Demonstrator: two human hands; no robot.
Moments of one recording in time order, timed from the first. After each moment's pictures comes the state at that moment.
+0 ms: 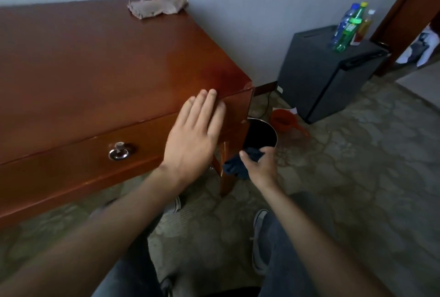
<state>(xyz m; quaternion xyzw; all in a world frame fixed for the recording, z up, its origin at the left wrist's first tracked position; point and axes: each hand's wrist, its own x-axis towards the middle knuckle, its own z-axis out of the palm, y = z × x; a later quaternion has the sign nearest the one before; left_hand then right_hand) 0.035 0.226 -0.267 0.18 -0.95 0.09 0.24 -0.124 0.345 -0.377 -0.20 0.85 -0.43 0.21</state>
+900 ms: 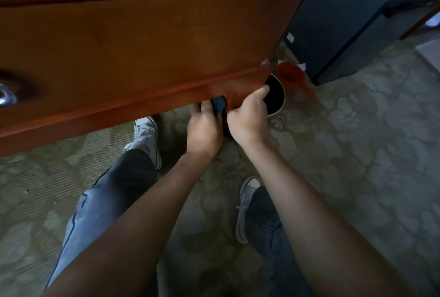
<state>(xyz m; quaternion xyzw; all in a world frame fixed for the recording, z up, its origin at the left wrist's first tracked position) -0.059 0.220 -0.479 0.47 -0.77 -0.39 0.19 -0.141 0.268 -0.420 -0.28 0.89 -0.35 0.12</state>
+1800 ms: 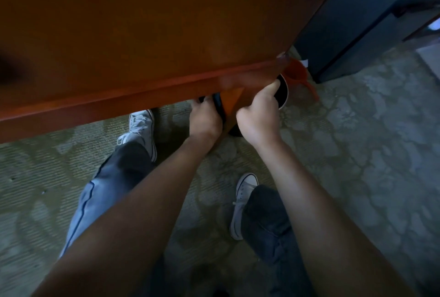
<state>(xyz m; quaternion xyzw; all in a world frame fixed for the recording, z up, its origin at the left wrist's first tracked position) -0.080 0.190 -0.510 0.50 -0.74 -0.44 0.09 -0.144 0.274 -0.414 -0.31 0.88 -0.33 0.15</state>
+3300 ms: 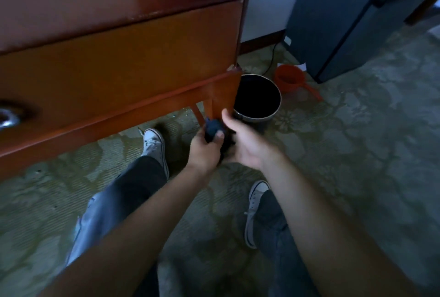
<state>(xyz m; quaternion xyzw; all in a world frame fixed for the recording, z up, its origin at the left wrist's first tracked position) -0.055 0.264 -0.479 0.47 -0.47 -0.71 0.21 -0.168 0.321 -0.440 -0.07 0.59 -0.49 0.63</state>
